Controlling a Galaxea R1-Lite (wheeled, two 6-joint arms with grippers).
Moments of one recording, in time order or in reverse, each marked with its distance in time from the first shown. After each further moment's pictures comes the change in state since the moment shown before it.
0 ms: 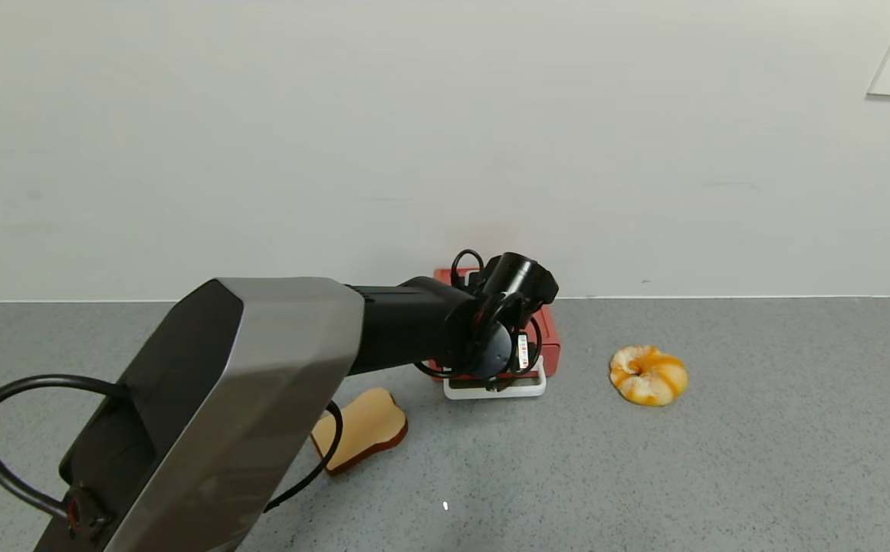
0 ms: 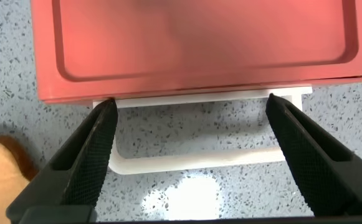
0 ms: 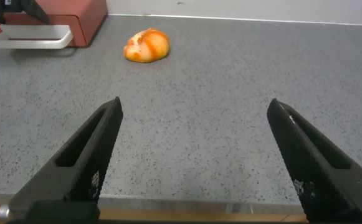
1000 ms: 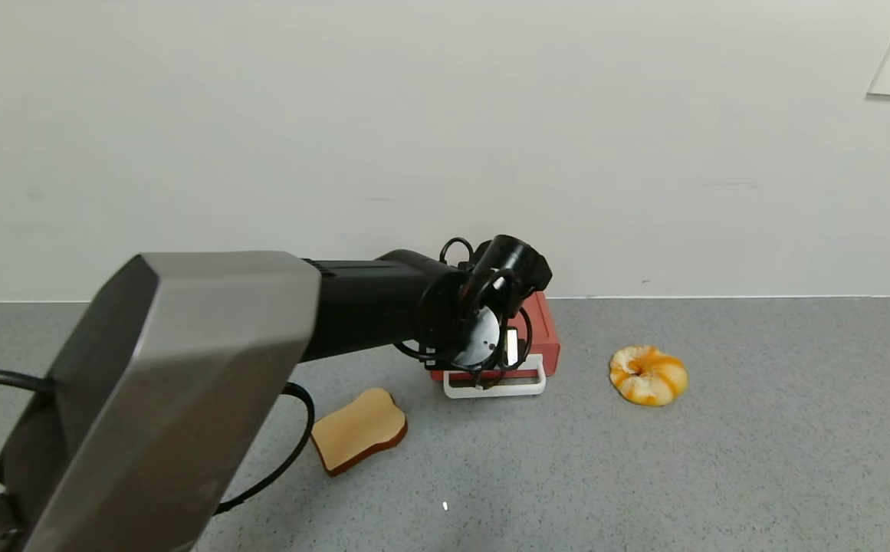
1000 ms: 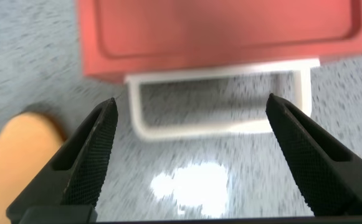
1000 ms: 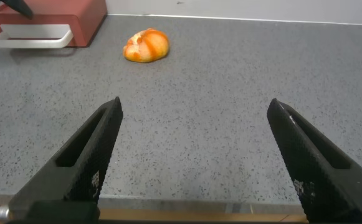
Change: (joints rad) left arm 0.000 -0.085 0.015 0.136 -0.001 -0.001; right arm 0.000 0.000 0.000 0.000 0.000 0.000
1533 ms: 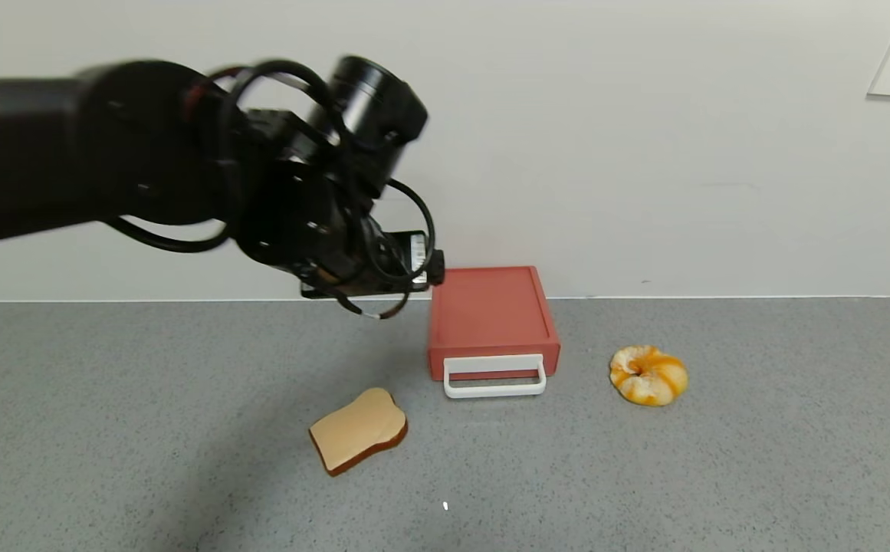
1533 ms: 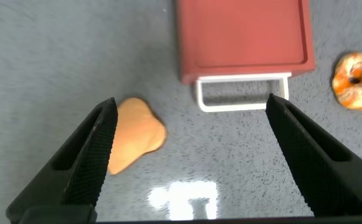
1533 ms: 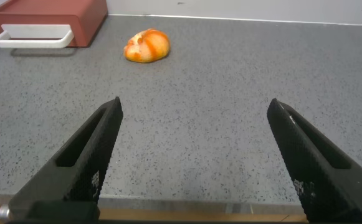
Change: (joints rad) left arm 0.082 -0.411 0.117 0.141 -0.020 0.064; right arm 0.000 0.000 0.000 -0.001 0.000 0.000
